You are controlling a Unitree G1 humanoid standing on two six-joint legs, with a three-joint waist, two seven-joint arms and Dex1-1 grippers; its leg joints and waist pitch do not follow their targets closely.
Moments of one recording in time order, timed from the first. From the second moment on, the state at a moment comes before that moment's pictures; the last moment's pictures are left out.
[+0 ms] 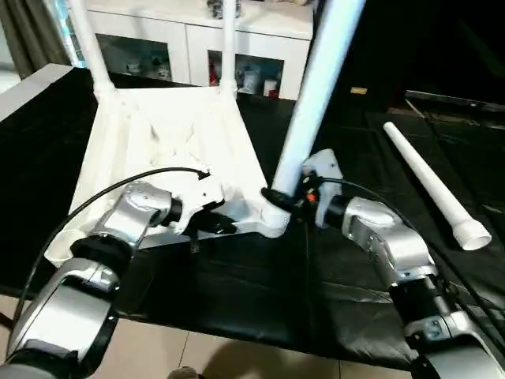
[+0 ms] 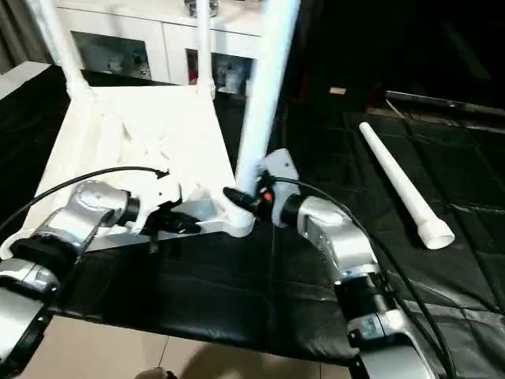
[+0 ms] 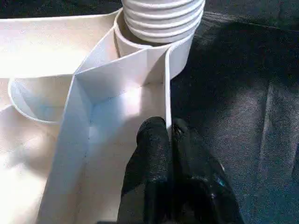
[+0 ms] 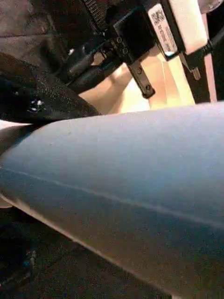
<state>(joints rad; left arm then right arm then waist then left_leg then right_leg) -0.78 0.42 -0.33 0.90 0.03 -0.05 -1.22 -0.55 -0.22 0.16 0.38 0.23 0.32 0.75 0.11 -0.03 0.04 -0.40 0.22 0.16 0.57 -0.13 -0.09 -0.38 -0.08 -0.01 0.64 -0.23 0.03</state>
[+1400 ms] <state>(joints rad) -0.71 0.43 -0.31 0.74 0.03 0.09 -1.24 -0.36 -0.13 0.01 0.40 0.36 0.18 0.79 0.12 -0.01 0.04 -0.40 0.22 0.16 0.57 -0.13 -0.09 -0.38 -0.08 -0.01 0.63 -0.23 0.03</state>
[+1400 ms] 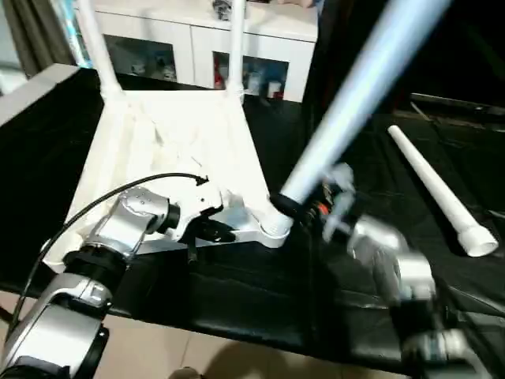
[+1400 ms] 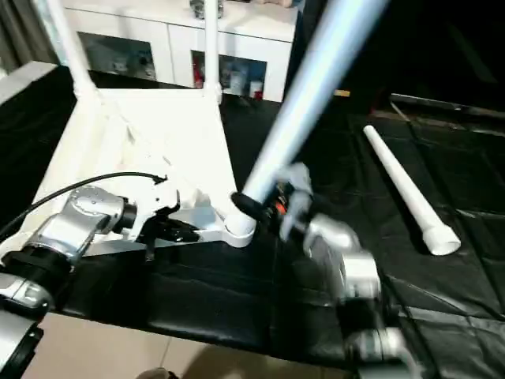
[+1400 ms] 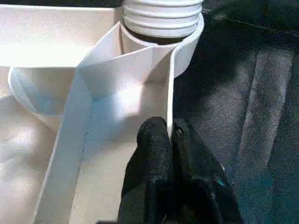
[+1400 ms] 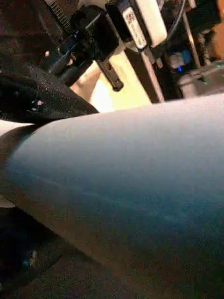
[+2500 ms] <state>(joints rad) -0.67 0.50 -0.34 0.67 0.06 0.01 -1.34 -0.46 -0.23 0.21 0.44 0.16 0.01 1.03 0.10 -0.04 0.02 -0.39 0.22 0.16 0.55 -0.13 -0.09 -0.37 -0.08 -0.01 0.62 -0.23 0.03</state>
